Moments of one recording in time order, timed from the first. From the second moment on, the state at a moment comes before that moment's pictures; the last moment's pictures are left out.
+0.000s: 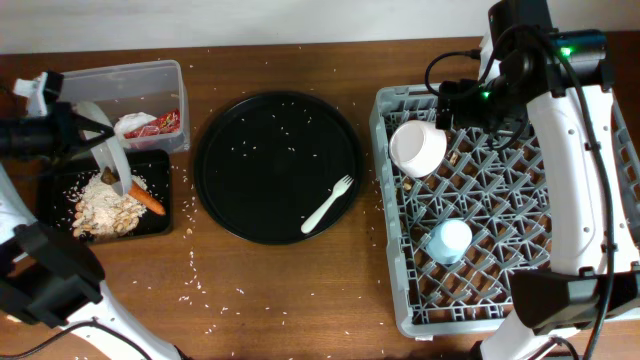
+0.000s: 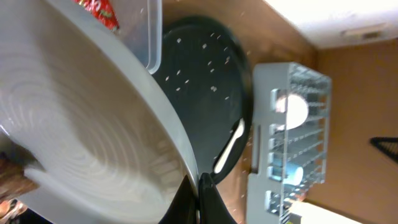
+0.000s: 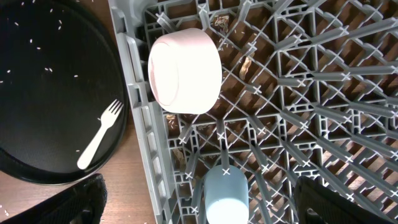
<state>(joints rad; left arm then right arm) 0.59 2.16 2.25 -1.69 0.87 0.38 0.07 1.84 2.15 -1.58 -0.04 0.22</state>
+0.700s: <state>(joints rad) 0.01 2.00 2.25 -1.37 0.33 0.18 0.07 1.84 2.15 -1.58 -0.04 0.21</state>
